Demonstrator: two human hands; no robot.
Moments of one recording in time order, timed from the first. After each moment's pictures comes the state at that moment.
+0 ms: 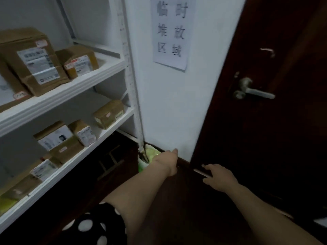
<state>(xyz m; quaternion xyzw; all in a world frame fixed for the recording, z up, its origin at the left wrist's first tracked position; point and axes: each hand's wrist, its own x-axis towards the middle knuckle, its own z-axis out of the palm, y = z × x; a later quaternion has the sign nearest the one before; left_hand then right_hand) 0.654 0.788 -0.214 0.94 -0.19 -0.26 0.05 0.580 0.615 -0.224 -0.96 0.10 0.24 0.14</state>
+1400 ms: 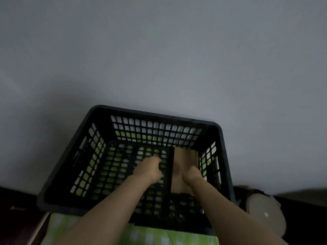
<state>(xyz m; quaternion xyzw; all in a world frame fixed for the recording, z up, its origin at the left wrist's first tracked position) -0.104 0.041 -0.317 0.51 -0.78 -0.34 -0.11 -0.240 0.111 -0.340 -0.22 0.86 -0.11 0.44</state>
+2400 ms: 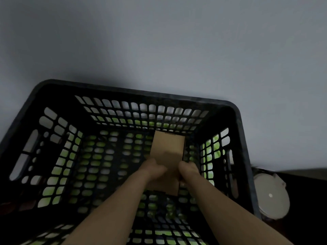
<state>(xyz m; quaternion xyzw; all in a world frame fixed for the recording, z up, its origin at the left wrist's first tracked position) -0.157 0.008 -0.439 0.59 -0.57 -0.54 -0.19 -0.263 0.077 -0.444 -0.01 0.83 -0.22 0.51</state>
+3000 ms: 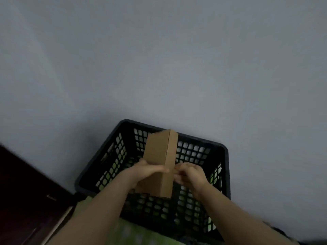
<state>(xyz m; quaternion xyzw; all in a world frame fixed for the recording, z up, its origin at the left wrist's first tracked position) -0.055 0.052 -0.231 0.60 -0.50 -0.62 0.01 -0.222 0.123 -0.247 -0.17 0.66 -0.44 0.58</state>
